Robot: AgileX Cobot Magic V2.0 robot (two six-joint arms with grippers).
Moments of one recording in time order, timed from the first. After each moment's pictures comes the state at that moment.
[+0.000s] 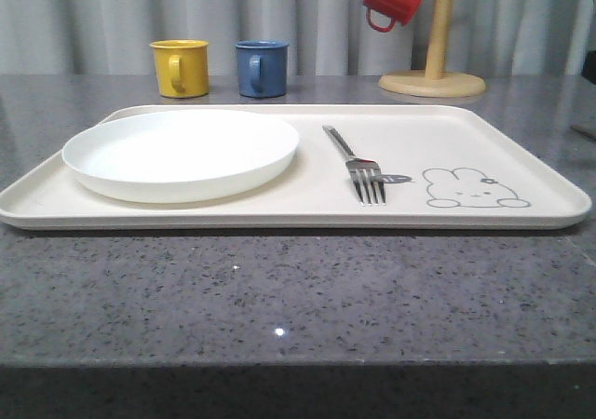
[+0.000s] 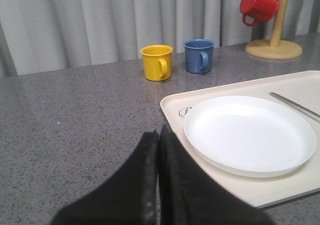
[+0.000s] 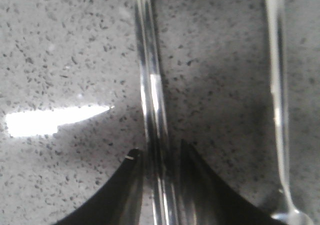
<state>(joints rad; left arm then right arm) -0.21 0.23 -0.39 -0.11 0.35 0.21 -0.07 1.69 -1.28 0.02 1.00 0.07</state>
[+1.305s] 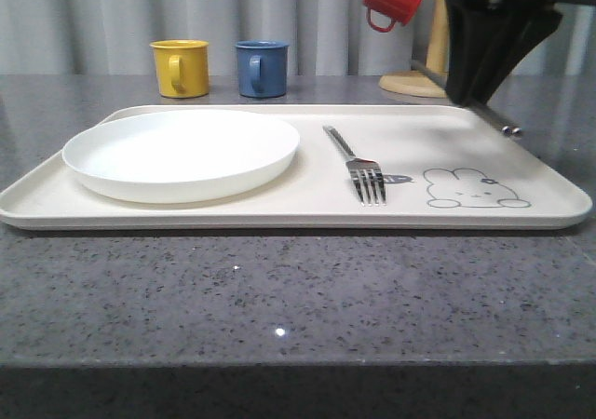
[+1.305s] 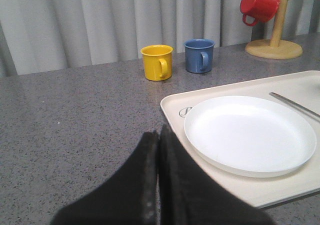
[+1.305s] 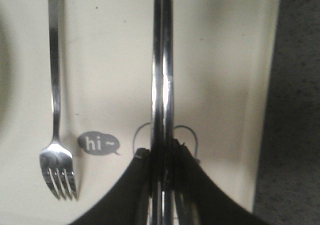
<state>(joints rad) -0.21 0.23 -0.39 -0.11 0.35 0.21 0.38 1.67 -1.46 0.05 1.08 0.36</state>
